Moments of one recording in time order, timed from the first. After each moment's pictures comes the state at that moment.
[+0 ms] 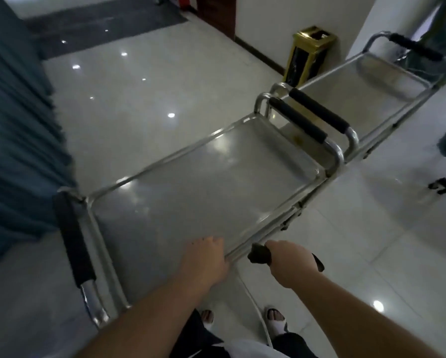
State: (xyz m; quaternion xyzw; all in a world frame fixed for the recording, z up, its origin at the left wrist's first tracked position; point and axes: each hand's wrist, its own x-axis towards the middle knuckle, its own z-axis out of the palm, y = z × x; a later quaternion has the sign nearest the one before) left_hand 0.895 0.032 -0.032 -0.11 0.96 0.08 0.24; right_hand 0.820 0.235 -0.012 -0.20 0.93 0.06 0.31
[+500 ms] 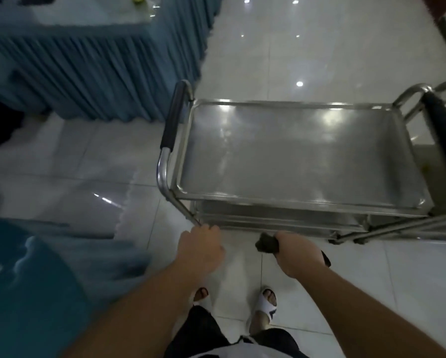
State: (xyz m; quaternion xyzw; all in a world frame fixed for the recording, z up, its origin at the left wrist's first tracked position) left_hand 1.060 0.134 -0.047 -0.45 0.84 0.17 0.25; right_hand 0.855 0.258 -0.040 -0.46 0.82 0.09 0.32
